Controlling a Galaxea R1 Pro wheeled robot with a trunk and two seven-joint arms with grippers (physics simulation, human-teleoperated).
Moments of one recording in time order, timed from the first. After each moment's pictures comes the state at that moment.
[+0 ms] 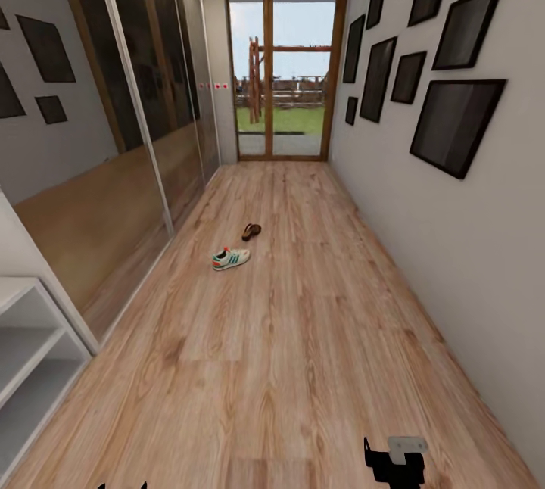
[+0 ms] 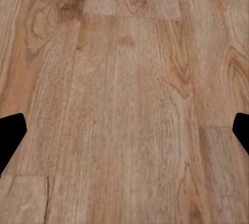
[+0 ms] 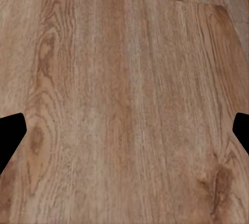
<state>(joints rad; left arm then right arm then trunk) -0.21 0.17 0.35 -0.25 -0.04 -0.58 -0.38 -0.39 -0.02 -0.09 -0.18 0.16 -0.49 -0.16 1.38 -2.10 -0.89</state>
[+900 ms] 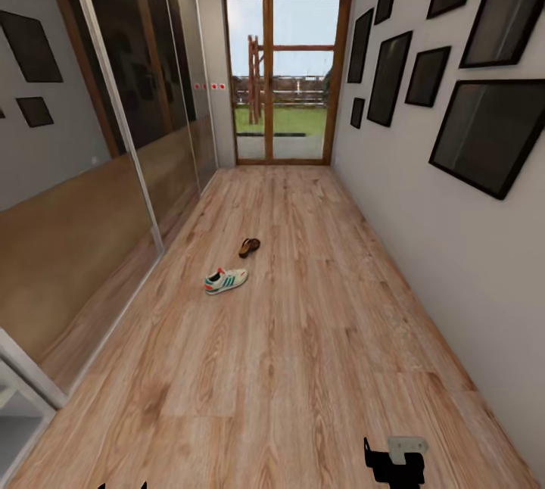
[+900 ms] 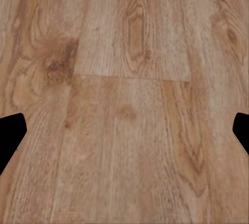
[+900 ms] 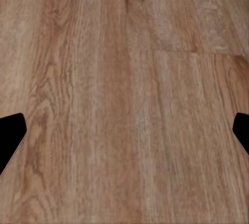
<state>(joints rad) -0.21 0.17 0.35 -0.25 -0.04 -0.58 -0.38 -0.39 -0.02 -0.09 -0.18 0.16 -0.49 -0.16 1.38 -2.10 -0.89</state>
